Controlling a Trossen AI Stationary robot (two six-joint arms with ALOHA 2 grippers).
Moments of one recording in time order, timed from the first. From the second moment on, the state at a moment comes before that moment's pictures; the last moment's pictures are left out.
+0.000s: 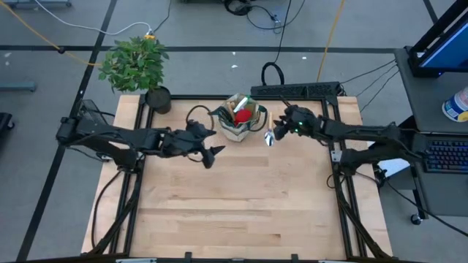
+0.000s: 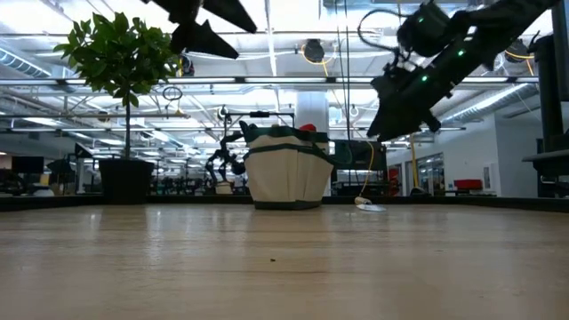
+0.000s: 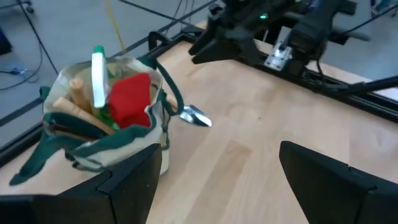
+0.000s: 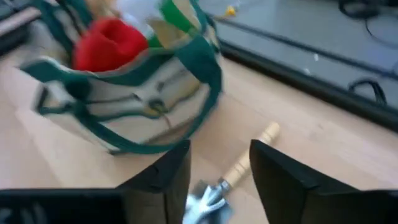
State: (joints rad) left arm -0.10 1.25 1.00 -0.23 -0.46 -0.40; right arm -0.41 1.14 0.59 -0.04 0.26 0.41
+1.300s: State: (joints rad) left arm 0.03 1.12 0.93 -0.27 -0.19 -0.25; right arm -0.62 1.55 0.75 -0.03 0.15 0.64
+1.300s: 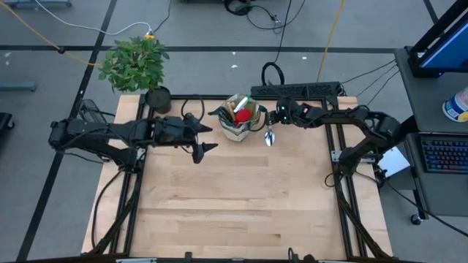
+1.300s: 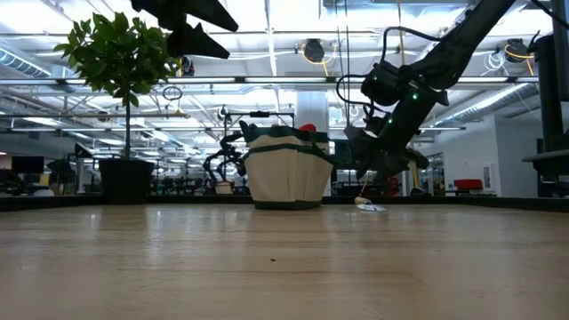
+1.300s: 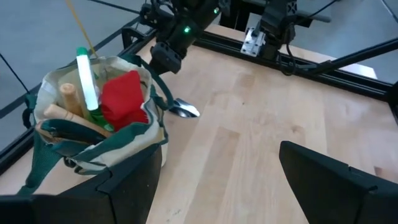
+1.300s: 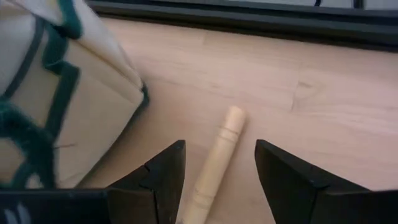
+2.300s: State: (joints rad) left arm 0.05 1.12 0.93 -0.27 -0.15 -0.22; right arm -0.64 1.80 0.87 -0.12 0.22 0.55
